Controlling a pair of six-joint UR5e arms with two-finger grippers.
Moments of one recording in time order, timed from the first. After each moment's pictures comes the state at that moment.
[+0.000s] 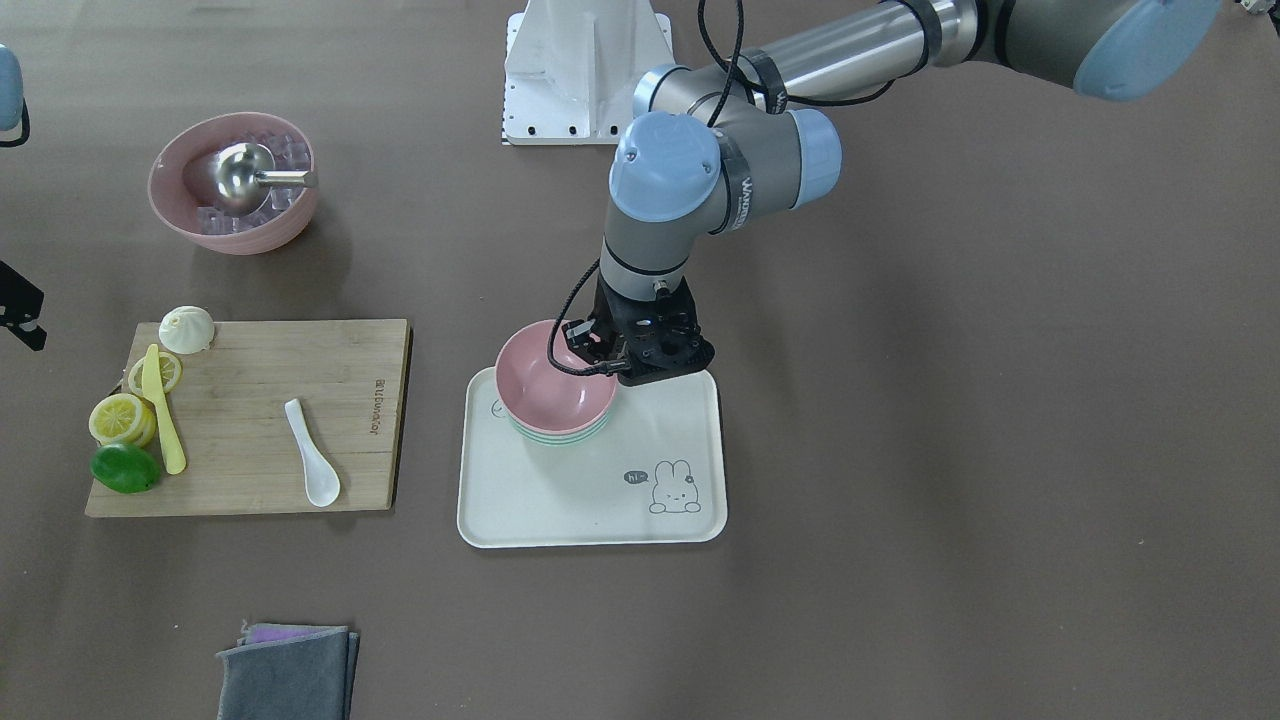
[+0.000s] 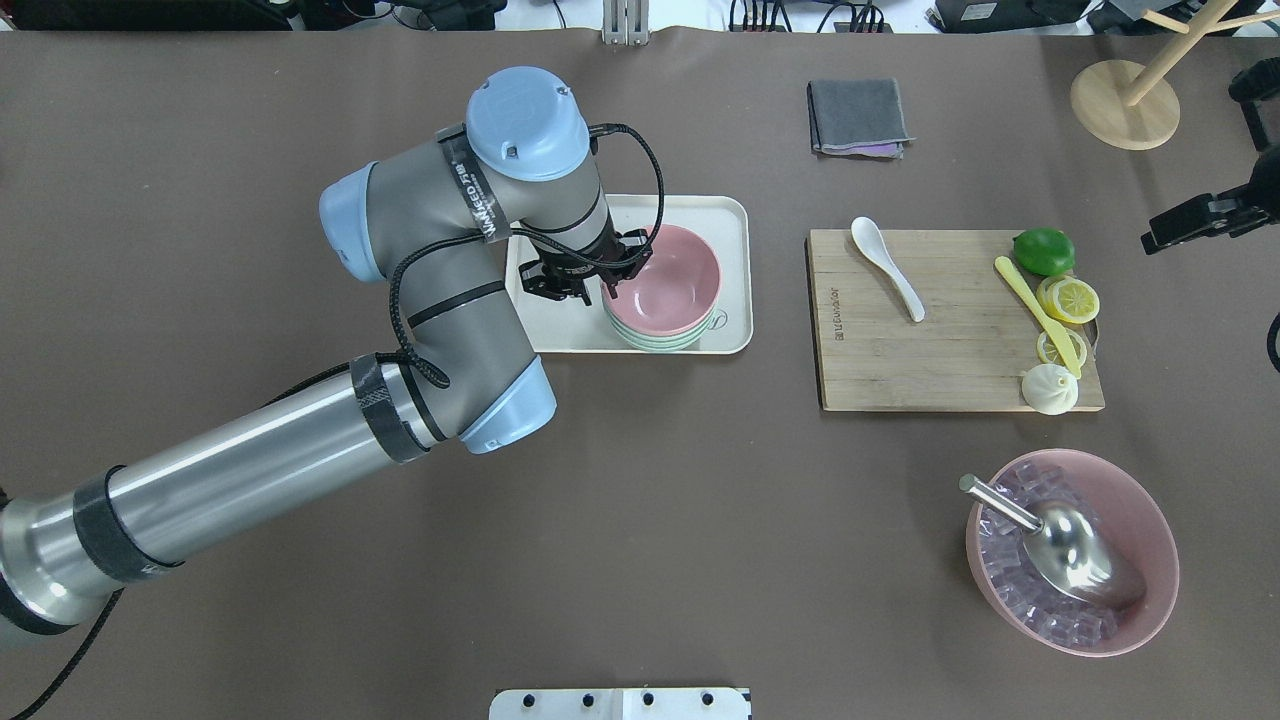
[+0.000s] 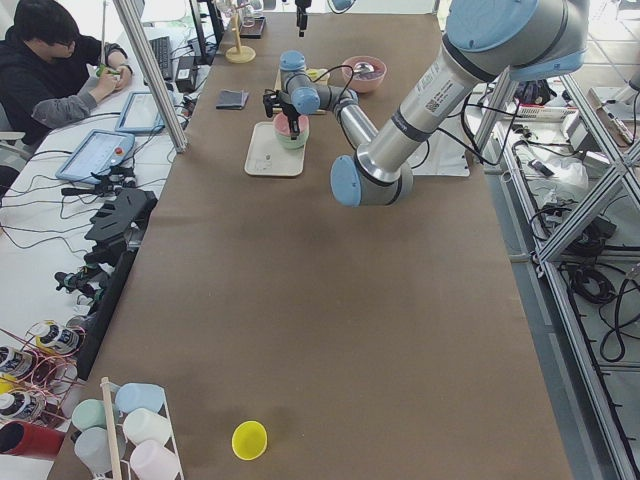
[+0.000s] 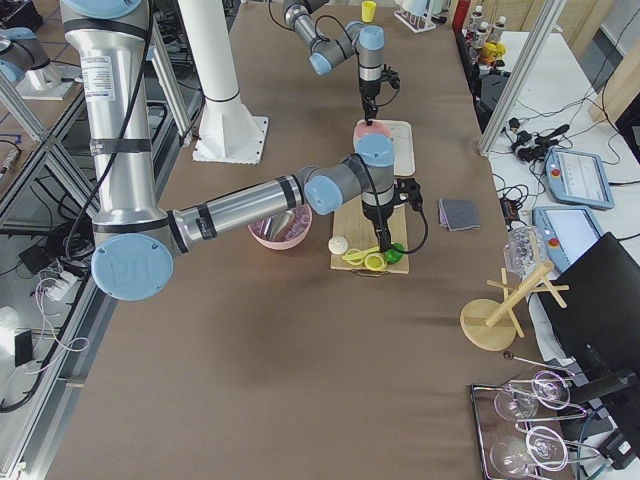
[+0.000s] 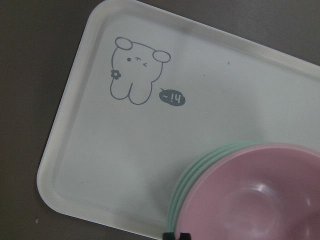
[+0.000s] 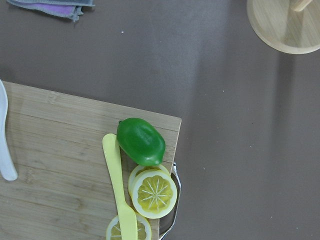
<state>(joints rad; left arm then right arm) -0.63 -2.46 -1.38 -1.76 -1.95 -1.42 1.20 -1.51 1.85 -1.39 2.19 0.42</state>
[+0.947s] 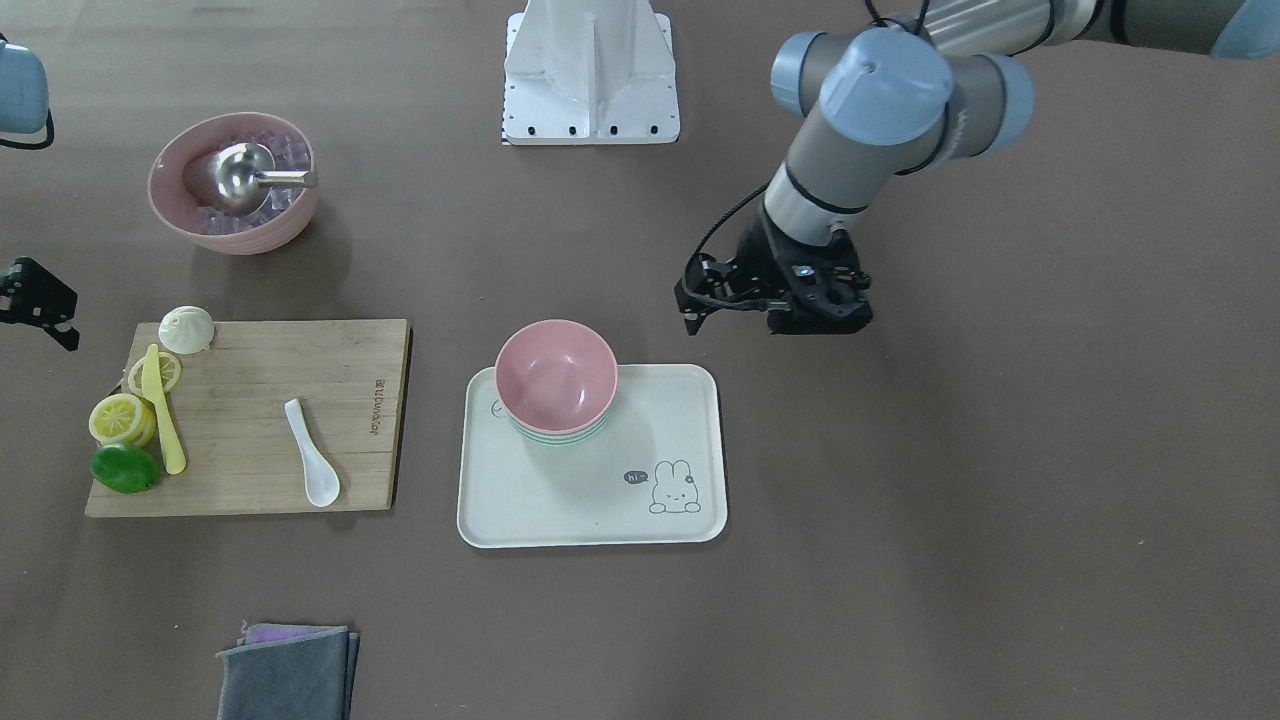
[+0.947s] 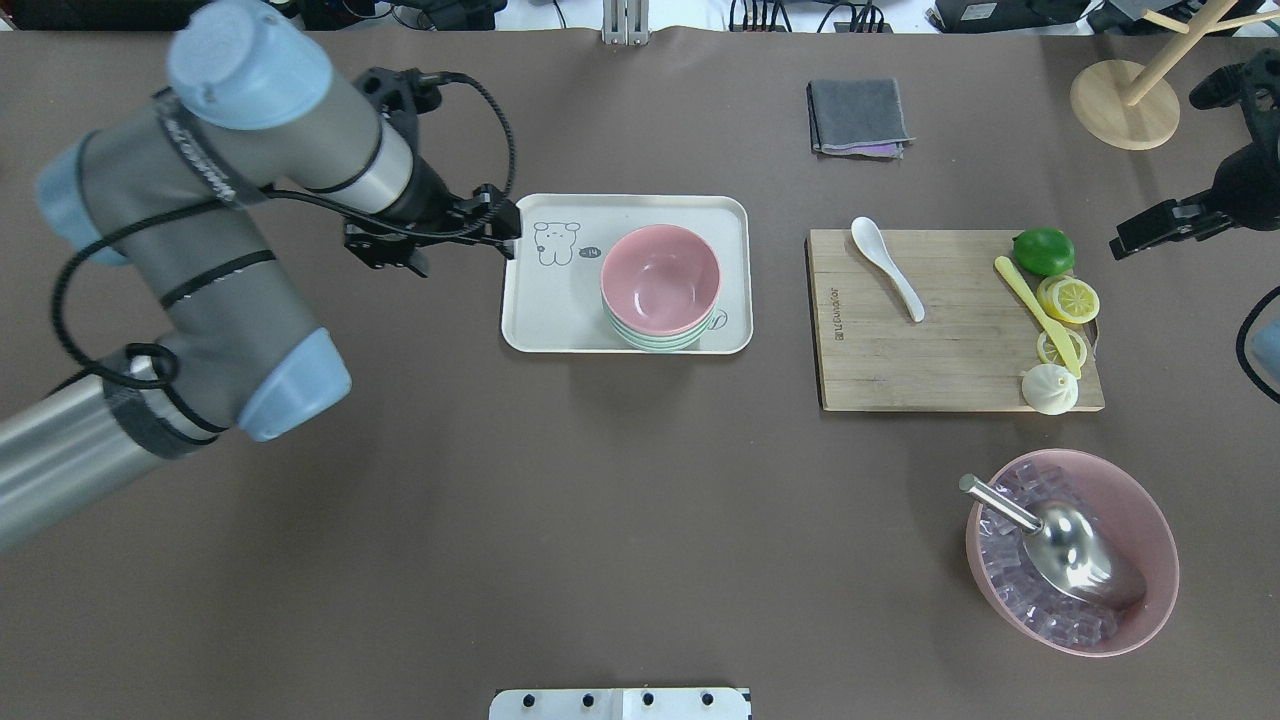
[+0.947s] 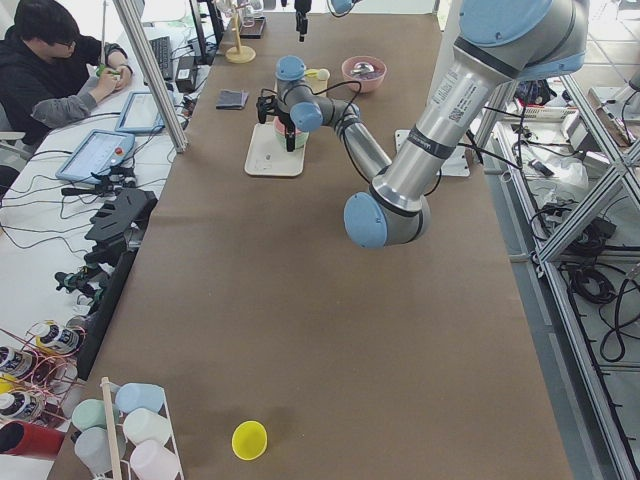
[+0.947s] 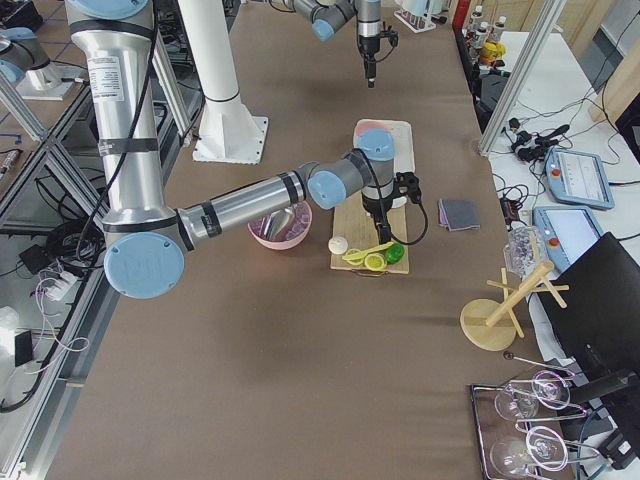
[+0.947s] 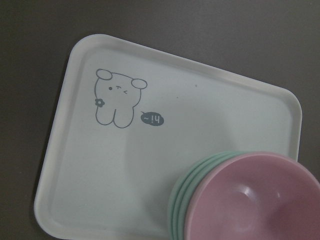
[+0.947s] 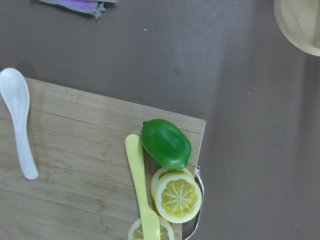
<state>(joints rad) -0.80 -2.16 -1.77 -1.68 -2.11 -1.16 1.14 -1.47 1.85 -1.39 2.19 0.45</state>
